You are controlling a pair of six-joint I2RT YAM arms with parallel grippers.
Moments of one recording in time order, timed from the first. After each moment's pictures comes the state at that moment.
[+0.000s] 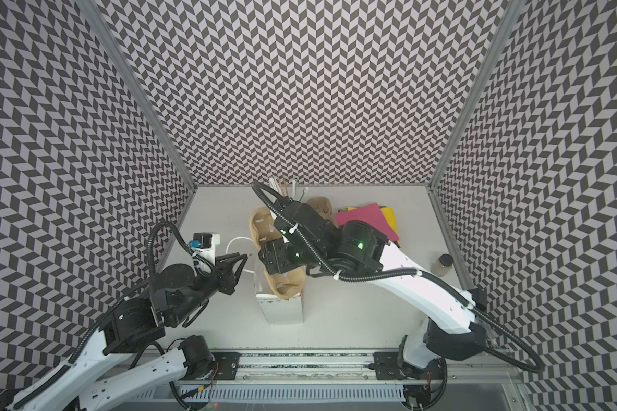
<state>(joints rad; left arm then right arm) -0.92 0.59 0.89 -0.65 -0.38 -0.49 1.16 1.57 2.01 -1.15 0.11 0.68</state>
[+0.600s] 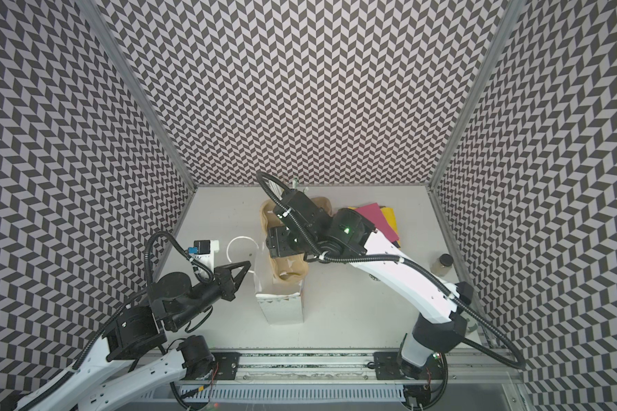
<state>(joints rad) -0.92 0.50 0.77 -0.54 -0.24 -0.72 1.05 1.65 2.04 -1.19 0.11 0.73</state>
